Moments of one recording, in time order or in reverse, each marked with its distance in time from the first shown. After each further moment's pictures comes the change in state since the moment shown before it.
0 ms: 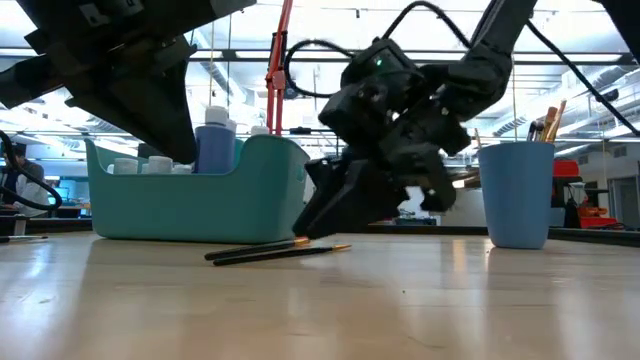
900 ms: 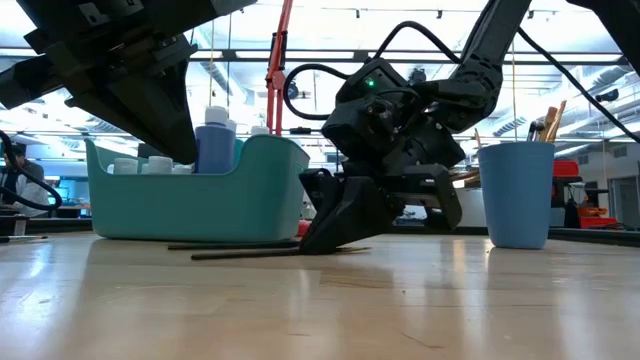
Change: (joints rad) left arm 0.000 0.000 0.000 0.013 0.001 0.003; right arm -0.026 0.070 0.003 -0.027 -0.105 -0.127
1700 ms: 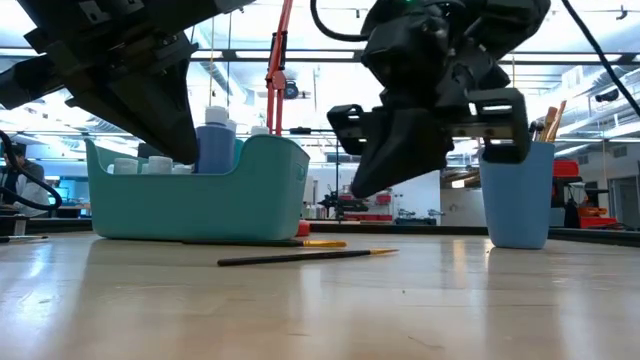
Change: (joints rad) left arm 0.000 0.000 0.000 0.011 0.000 0.000; right arm 0.117 -0.273 -0.006 -0.304 0.177 -0.038
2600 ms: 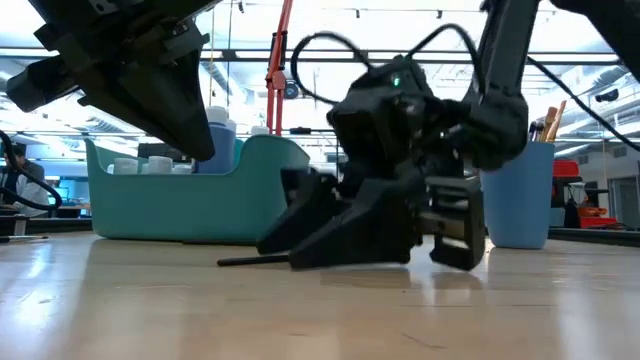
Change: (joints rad) left arm 0.000 0.000 0.000 0.078 -0.023 0.076; right arm -0.004 0.413 0.002 0.779 -0.236 0.113
